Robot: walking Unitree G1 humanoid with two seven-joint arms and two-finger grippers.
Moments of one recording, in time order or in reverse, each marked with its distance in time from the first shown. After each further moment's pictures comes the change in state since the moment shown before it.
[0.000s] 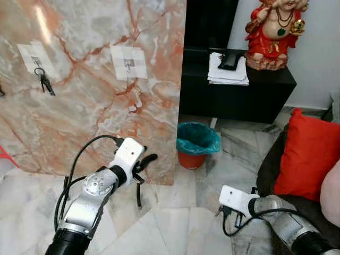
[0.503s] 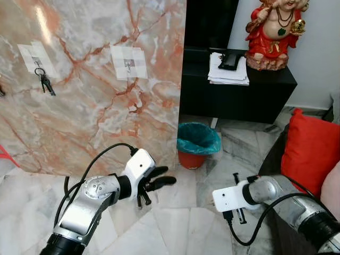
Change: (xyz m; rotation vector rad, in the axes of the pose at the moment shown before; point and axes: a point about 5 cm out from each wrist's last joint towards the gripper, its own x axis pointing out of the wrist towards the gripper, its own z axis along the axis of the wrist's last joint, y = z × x) left arm -0.012 -0.028 0.004 -0.086 0.033 -0.395; right arm -0.035 -0.023 0.057 -0.482 -0.159 0.182
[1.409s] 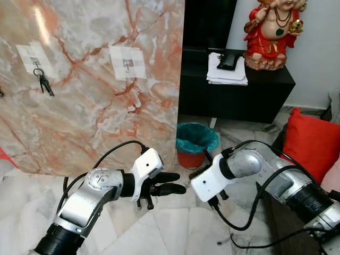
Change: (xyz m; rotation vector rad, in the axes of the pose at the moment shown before) left arm 0.003 -0.006 0.015 0.013 0.031 -0.190; right arm -0.024 -0.058 0.074 -0.431 -0.135 -0.179
